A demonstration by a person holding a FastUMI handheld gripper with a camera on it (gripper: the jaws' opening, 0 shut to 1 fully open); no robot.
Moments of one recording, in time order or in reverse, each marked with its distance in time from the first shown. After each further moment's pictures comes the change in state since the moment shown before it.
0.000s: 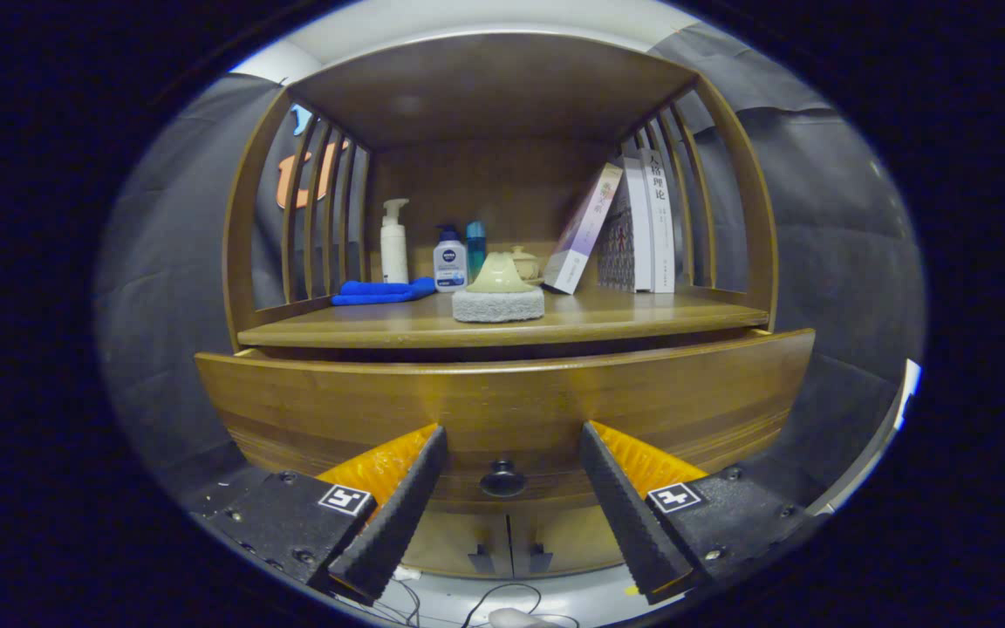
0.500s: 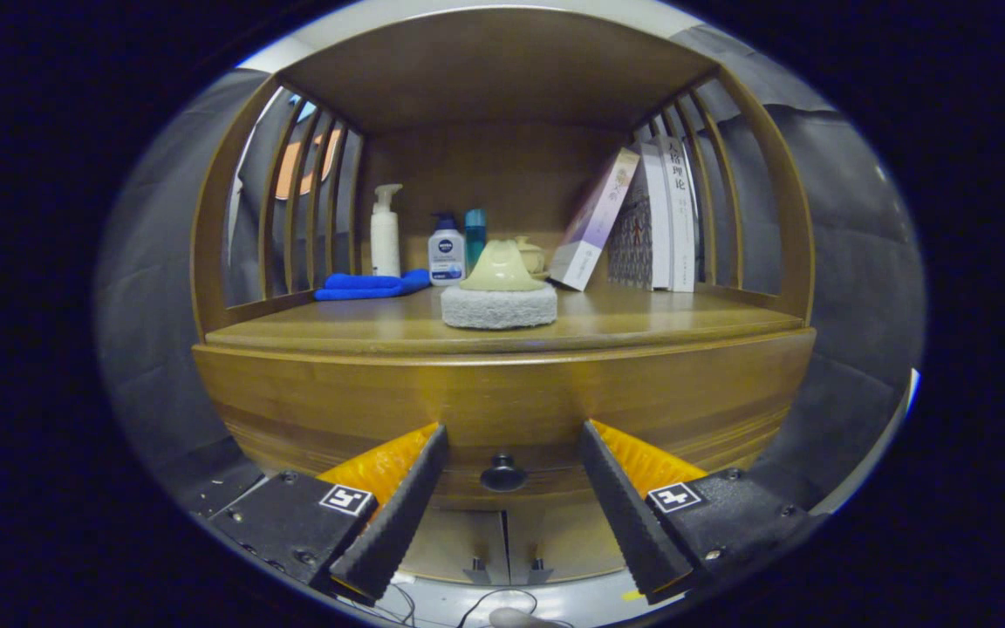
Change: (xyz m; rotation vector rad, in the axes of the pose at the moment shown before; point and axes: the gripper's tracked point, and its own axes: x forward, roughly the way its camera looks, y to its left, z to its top) arm 0.041 0.002 0.003 -0.004 0.033 -0.002
